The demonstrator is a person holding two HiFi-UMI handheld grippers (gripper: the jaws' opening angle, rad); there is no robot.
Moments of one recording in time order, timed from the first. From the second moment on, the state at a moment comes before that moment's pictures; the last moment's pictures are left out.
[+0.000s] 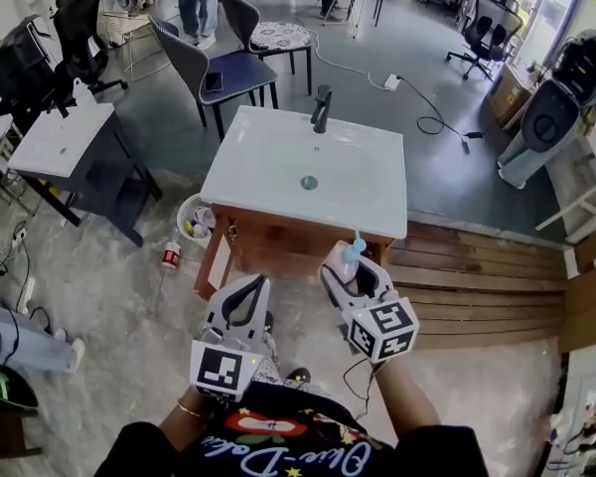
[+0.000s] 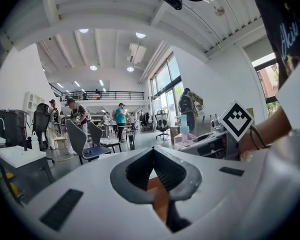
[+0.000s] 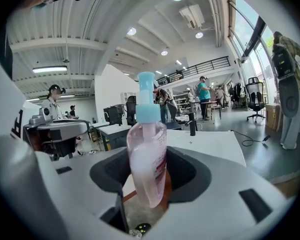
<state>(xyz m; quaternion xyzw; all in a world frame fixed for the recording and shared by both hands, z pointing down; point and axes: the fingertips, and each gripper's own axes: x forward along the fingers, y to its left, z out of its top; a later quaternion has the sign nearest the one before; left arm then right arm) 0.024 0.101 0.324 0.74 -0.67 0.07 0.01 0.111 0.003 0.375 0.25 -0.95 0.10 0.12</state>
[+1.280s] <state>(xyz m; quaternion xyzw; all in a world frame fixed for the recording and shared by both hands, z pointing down) -0.027 0.045 0.357 0.75 -0.66 0.09 0.04 0.064 -0.019 0.421 0.25 -0.95 0.12 0.15</state>
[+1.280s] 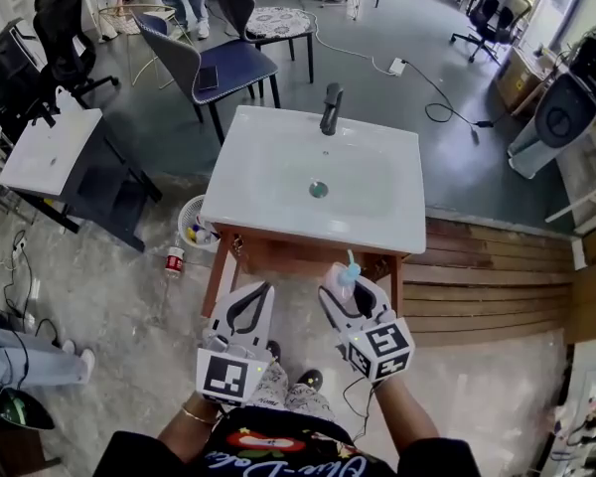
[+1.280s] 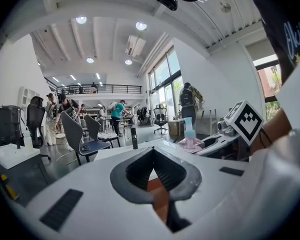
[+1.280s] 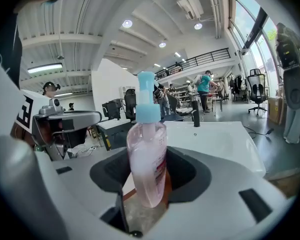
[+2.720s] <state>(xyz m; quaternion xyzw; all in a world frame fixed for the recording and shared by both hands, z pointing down) -0.060 -0.004 0.440 0.75 -0.65 0.11 0.11 0.043 -0.051 0.480 0.24 -0.94 0.13 0.20</state>
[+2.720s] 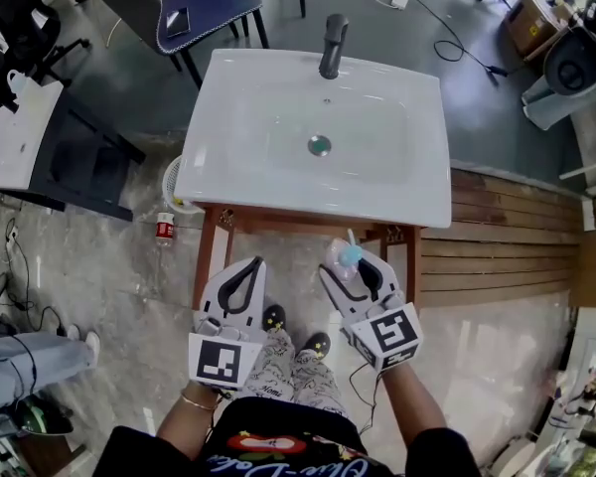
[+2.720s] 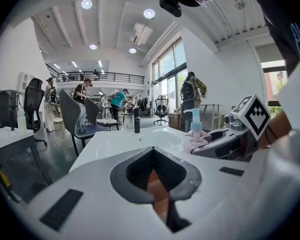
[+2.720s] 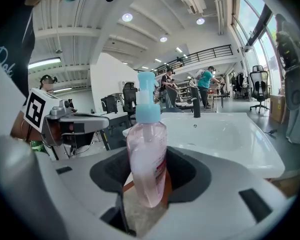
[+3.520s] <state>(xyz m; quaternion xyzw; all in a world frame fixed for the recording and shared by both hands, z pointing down) -0.073 -0.017 0.491 0.74 -0.65 0.10 0.12 0.022 -0.050 0.518 0.23 -0.95 0.10 0.18</state>
